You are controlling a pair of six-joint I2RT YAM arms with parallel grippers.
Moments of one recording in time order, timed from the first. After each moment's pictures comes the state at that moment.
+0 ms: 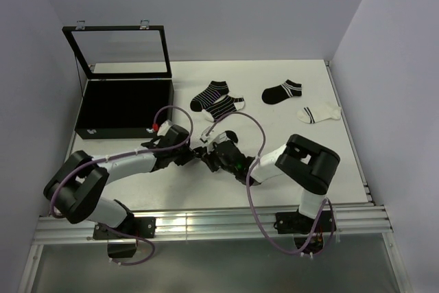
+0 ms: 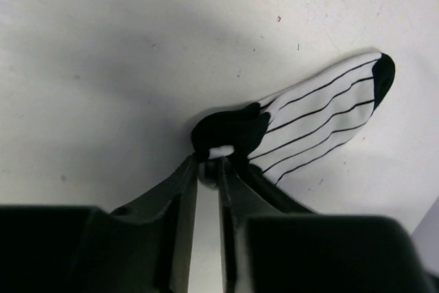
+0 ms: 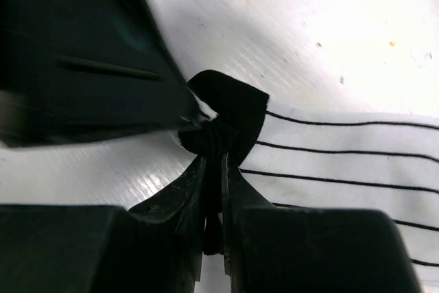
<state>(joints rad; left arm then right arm) -0.70 1.47 0.66 -0.11 -0.15 -1.24 0.99 1.78 0.61 0.69 0.13 0.14</state>
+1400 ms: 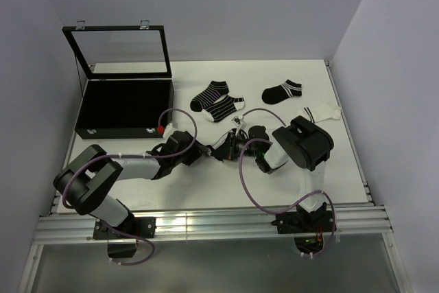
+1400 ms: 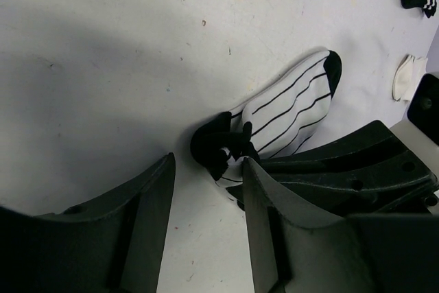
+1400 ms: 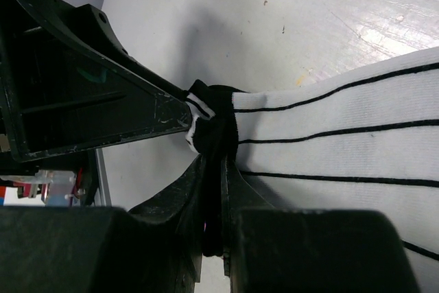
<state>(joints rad) -0.73 1.53 0.53 0.33 -0.15 -1.28 0.54 1.97 0.50 1.12 -0.62 0.73</state>
